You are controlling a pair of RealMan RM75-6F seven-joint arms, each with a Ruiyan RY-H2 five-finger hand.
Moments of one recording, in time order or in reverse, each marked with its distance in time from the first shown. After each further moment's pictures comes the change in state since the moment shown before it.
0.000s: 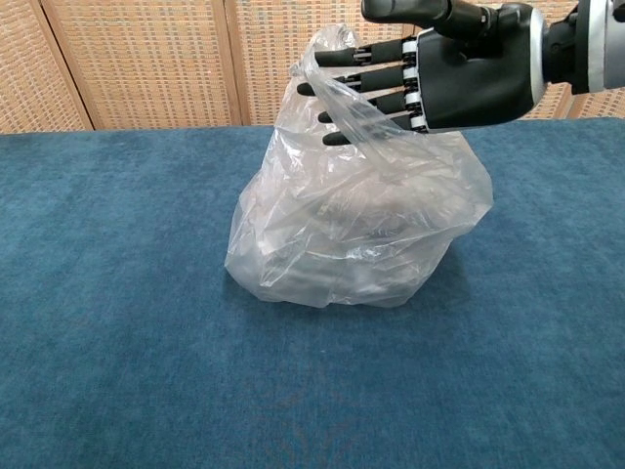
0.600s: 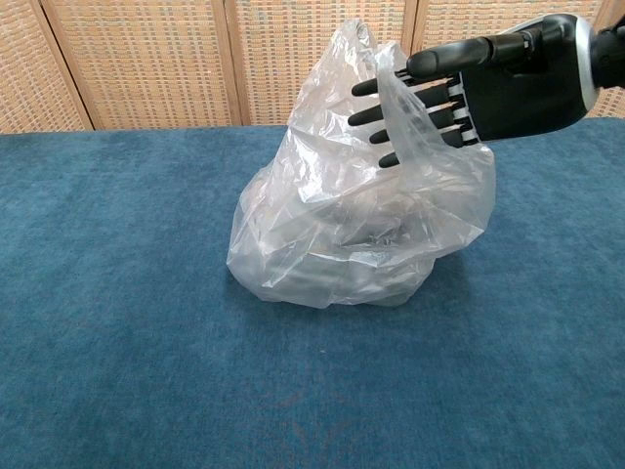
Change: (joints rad) left arm 0.000 0.005 -0.002 -0.001 -0.003 0.001 -0.008; right arm -0.003 0.088 -0.053 -0.051 0.020 -0.073 -0.187
